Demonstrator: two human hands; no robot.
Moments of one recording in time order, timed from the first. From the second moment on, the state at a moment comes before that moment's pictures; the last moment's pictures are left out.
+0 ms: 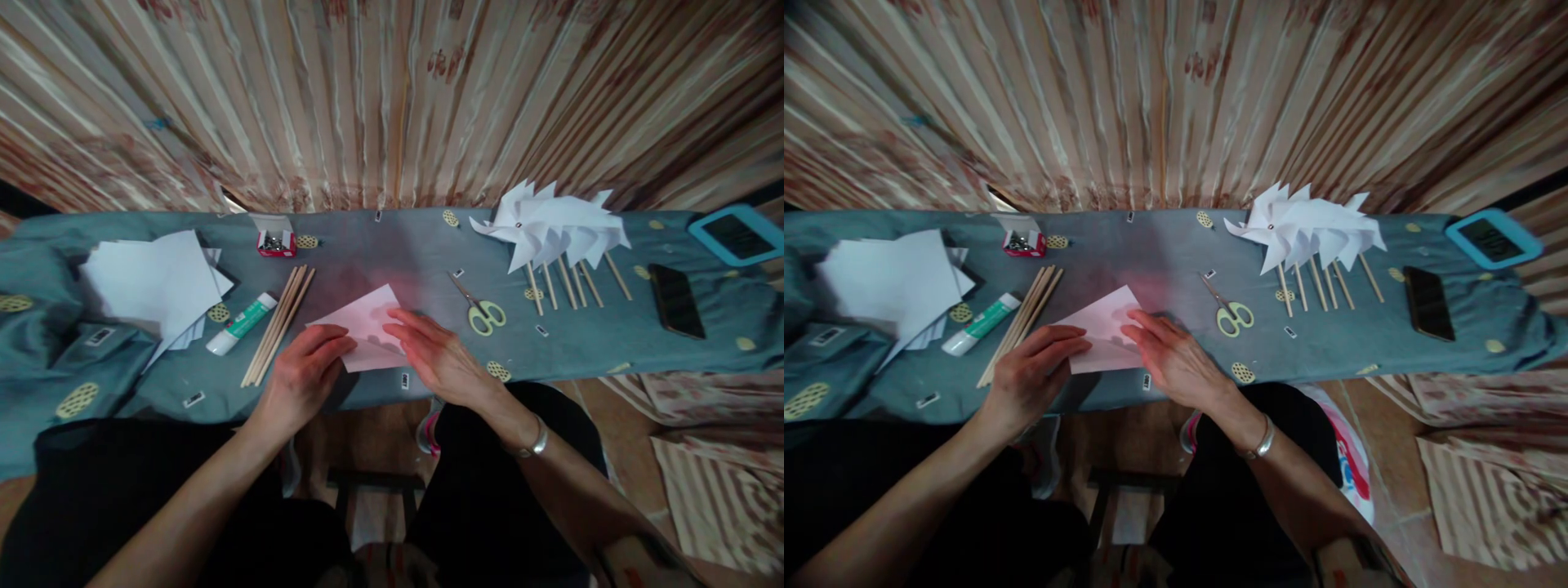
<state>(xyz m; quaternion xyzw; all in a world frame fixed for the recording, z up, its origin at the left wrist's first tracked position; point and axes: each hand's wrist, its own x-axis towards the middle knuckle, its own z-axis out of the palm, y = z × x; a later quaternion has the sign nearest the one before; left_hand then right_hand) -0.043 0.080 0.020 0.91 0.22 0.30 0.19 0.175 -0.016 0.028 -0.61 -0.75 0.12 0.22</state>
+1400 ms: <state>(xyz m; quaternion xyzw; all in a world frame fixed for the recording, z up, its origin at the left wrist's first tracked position) -0.062 0.062 0.000 0.89 0.26 0.23 0.28 0.184 -0.013 -0.003 -0.65 -0.61 0.29 0.36</state>
